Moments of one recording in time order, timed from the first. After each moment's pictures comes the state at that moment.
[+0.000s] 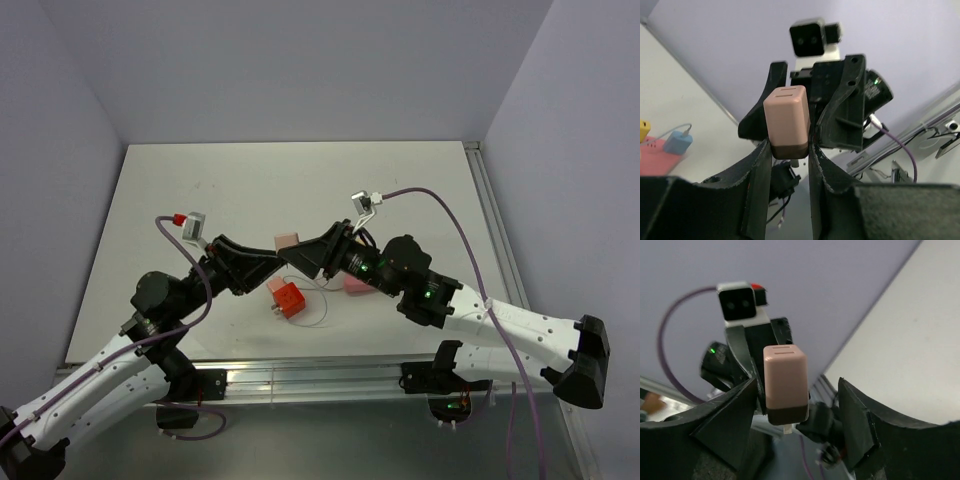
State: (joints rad) left arm -0.76 0.58 0.47 0.48 0.26 -1.01; right arm 1.05 1.00 0.78 0.36 0.02 0.93
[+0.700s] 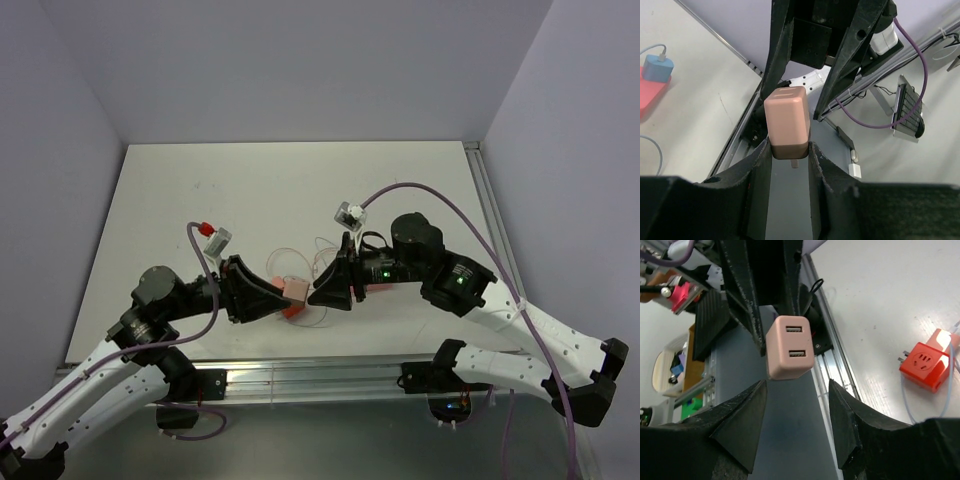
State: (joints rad) left arm -0.77 0.53 0.56 0.07 0.59 -0.84; right arm 0.90 0.93 1.00 -0.35 -0.56 0.46
